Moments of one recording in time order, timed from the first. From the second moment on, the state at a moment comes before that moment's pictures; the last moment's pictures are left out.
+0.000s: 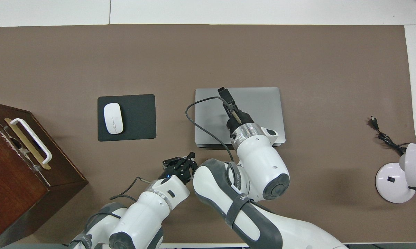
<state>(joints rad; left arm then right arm) -0.92 0.03 0.07 -2.69 -0.33 3.48 -0.24 0.66 0.35 0.07 -2.11 1.09 3.49 0.62</state>
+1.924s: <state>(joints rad) -0.92 0.24 0.09 -2.51 -0.34 3.48 -0.24 0.78 0.15 0.07 -2.35 1.53 3.49 -0.07</state>
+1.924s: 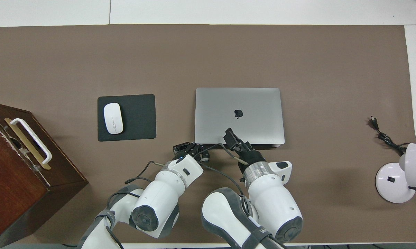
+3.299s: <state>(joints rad) -0.92 0.25 0.10 -2.51 -0.34 3.48 -0.16 0.81 0.12 0.08 -2.38 1.61 3.36 -0.20</state>
